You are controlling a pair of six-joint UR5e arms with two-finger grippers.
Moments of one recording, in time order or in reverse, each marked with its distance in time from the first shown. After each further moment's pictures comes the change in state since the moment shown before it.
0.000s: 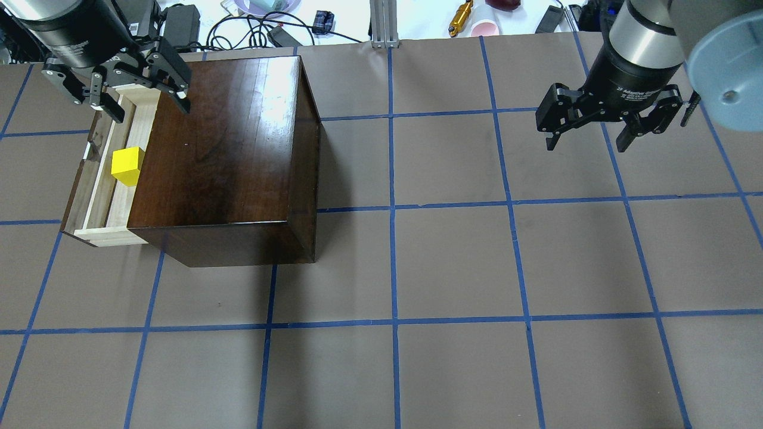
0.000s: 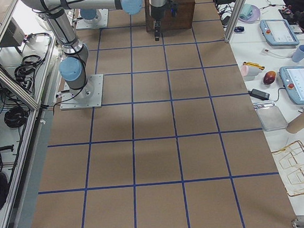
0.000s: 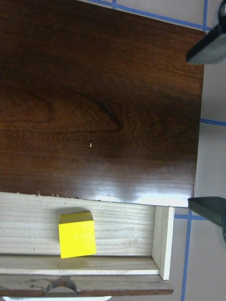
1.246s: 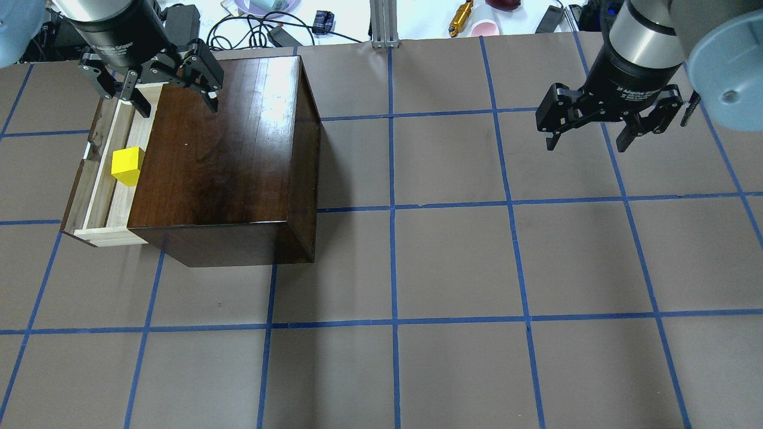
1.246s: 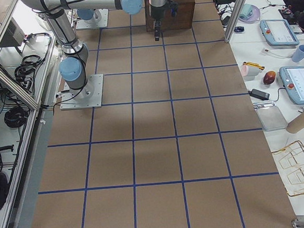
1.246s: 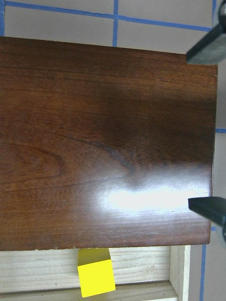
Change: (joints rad) left arm -0.065 -0.013 -0.005 0.054 0.041 -0.064; right arm 0.000 0.000 0.000 0.000 0.000 0.000
